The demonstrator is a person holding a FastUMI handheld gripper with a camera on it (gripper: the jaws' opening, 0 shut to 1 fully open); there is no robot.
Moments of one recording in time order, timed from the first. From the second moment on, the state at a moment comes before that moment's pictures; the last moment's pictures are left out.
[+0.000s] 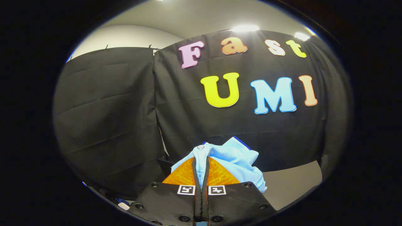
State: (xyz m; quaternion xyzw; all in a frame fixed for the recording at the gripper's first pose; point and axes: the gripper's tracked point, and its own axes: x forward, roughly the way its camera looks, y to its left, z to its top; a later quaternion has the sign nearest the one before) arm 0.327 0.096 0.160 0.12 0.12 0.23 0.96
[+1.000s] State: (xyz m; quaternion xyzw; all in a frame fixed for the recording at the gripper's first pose) arm 0.338 0.274 0.137 0.14 0.18 0.33 0.92
